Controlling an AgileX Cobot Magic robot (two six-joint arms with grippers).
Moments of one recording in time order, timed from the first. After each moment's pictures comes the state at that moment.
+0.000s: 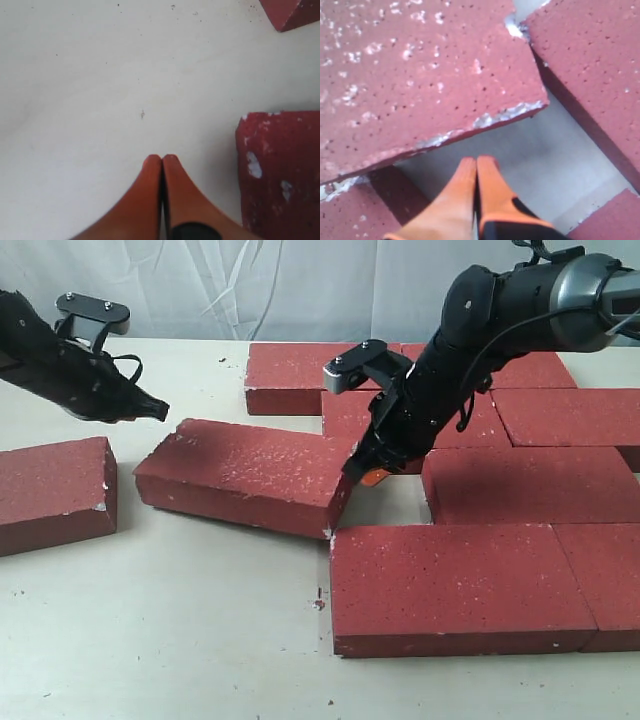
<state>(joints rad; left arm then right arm) -0.13 1.90 -1.14 -0.32 0.30 0.46 0.42 1.99 -1.36 0.42 0.82 -0.71</state>
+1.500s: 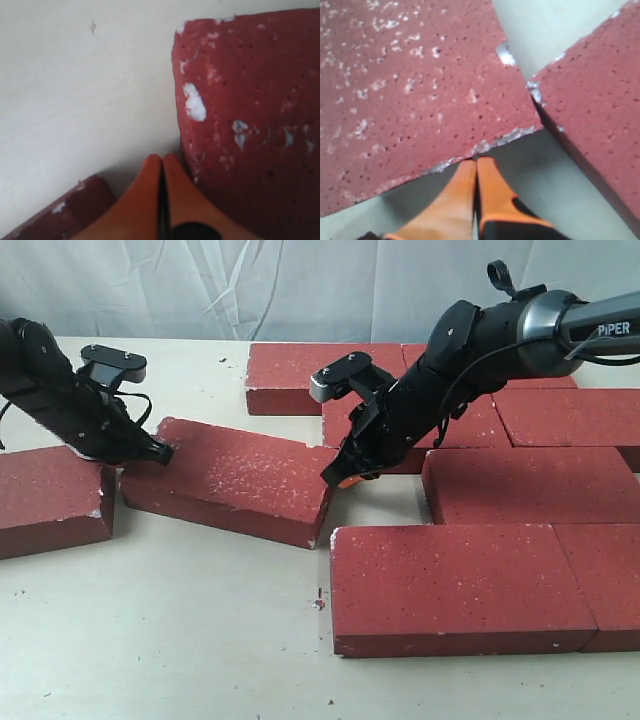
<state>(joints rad) -0.13 1.99 -1.14 -0.32 0.45 0.48 0.42 2.09 -1.35 0.64 0.67 -0.90</state>
